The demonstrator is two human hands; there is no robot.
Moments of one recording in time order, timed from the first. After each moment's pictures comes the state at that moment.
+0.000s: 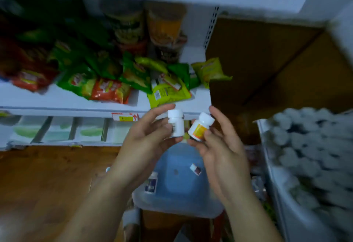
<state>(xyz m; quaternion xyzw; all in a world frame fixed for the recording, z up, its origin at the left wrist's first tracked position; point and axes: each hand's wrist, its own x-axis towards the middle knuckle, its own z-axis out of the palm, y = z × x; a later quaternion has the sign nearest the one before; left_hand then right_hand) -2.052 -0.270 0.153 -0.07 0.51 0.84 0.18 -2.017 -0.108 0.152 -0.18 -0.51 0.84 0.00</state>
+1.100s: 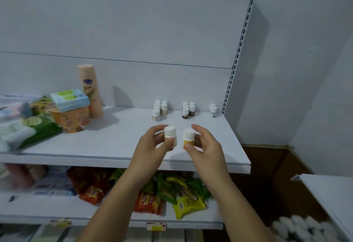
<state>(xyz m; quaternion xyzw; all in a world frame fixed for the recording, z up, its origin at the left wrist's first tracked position) -2.138 -0.377 0.446 0.13 0.73 0.67 -0.08 -2.113 -0.206 0.447 0.03 -0.76 0.64 0.15</state>
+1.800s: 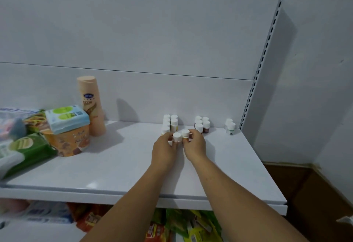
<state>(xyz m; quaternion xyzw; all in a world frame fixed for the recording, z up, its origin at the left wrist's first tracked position) -2.345 -0.370 0.371 0.03 0.85 0.51 -0.15 -2.365 -0.249 0.379 -0.09 -0.83 0.53 0.15</state>
